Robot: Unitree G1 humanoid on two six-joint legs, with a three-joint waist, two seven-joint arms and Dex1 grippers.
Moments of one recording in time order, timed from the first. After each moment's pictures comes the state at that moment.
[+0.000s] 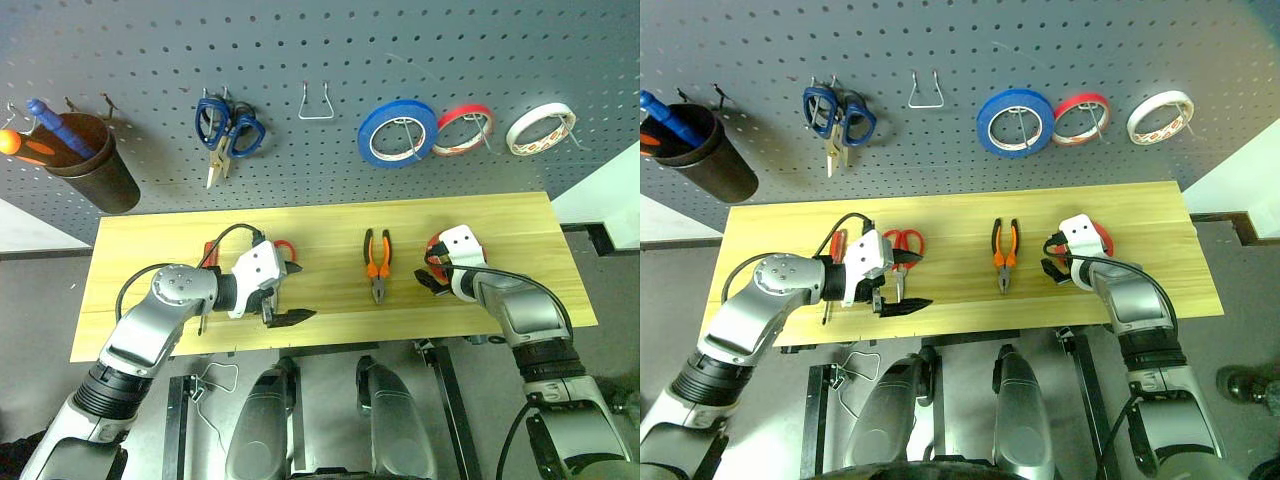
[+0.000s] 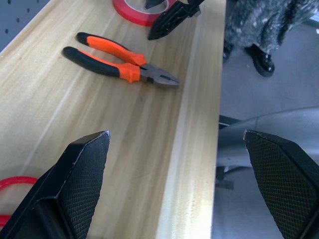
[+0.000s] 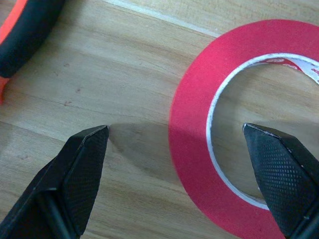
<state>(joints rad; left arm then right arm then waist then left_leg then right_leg) -0.32 0.64 -0.20 -0.29 -0.25 0.50 -1.01 -0.47 -0.52 0.03 0.23 0.09 0.80 0.43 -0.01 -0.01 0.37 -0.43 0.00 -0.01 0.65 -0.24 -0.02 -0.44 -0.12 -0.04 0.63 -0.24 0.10</state>
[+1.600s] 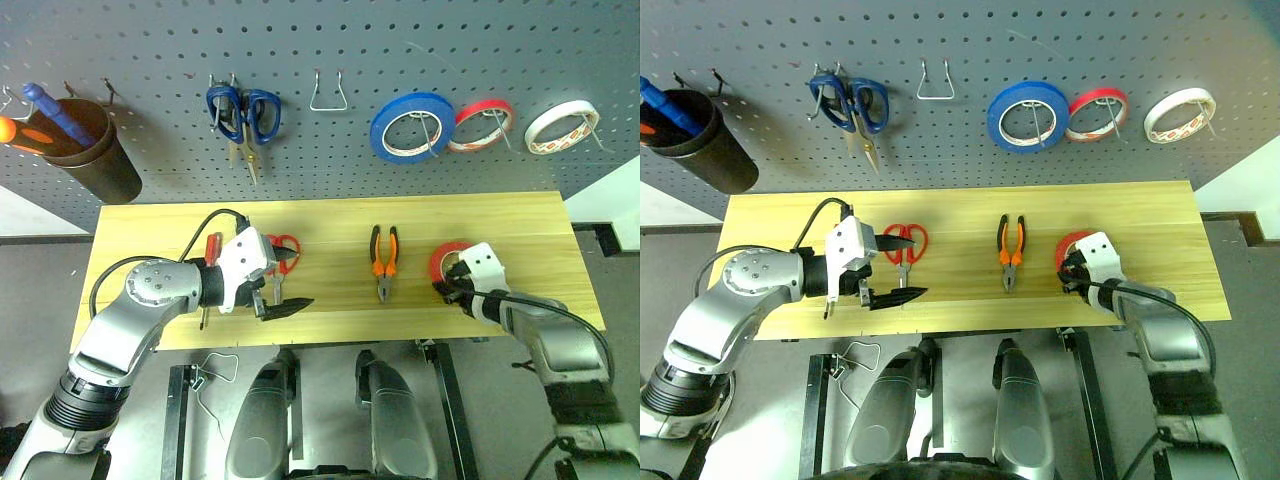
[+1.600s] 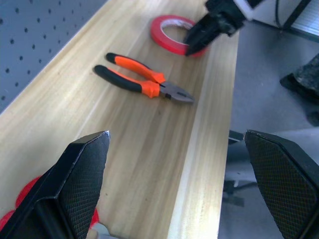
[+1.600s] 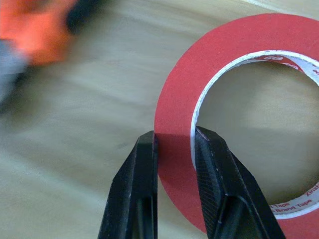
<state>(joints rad) -0.31 0.69 -0.10 -0.41 -0.37 0.53 -0.95 -0.15 -0.58 -0.13 -0.09 0.22 0.71 0.61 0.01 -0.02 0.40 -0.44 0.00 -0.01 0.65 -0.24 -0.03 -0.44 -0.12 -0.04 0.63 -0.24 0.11</state>
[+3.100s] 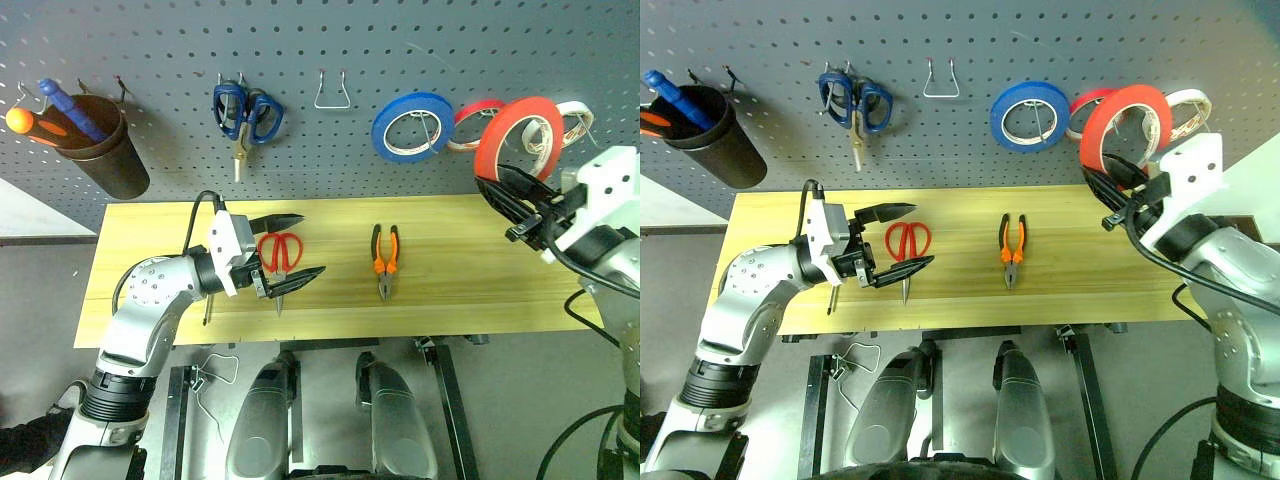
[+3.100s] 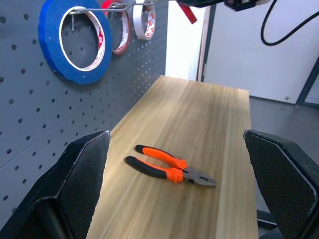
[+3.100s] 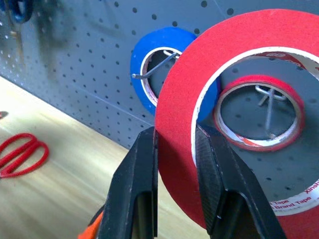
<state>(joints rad) -0.31 0.51 -0.02 -0.26 -0.43 0.17 -0.97 -0.25 -0.70 -0.38 -0.53 0.56 0.64 0.49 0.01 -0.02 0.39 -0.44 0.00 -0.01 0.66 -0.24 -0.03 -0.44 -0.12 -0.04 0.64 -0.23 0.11</state>
